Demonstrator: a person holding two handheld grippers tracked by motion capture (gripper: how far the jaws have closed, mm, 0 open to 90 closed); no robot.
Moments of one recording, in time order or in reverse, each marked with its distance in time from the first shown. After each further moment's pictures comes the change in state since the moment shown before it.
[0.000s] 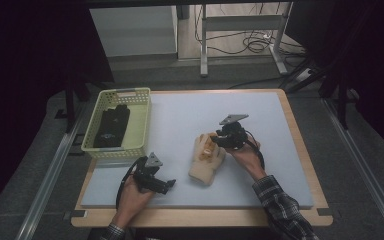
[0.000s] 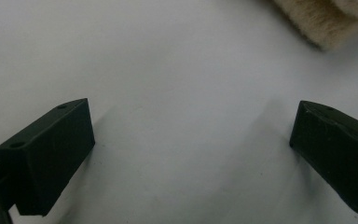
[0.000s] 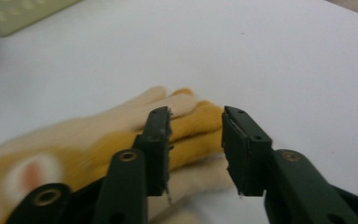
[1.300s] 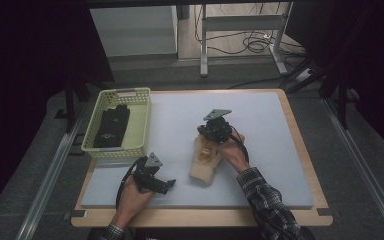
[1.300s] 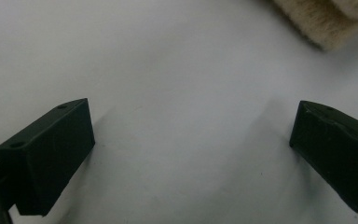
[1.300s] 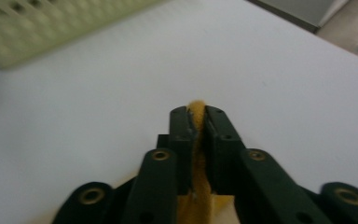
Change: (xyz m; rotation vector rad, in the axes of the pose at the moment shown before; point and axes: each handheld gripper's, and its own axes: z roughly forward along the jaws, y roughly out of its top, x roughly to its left) left arm 0.000 0.000 0.000 0.004 0.000 0.005; right arm 0.021 0.030 0.027 -0.037 -0.019 -0.081
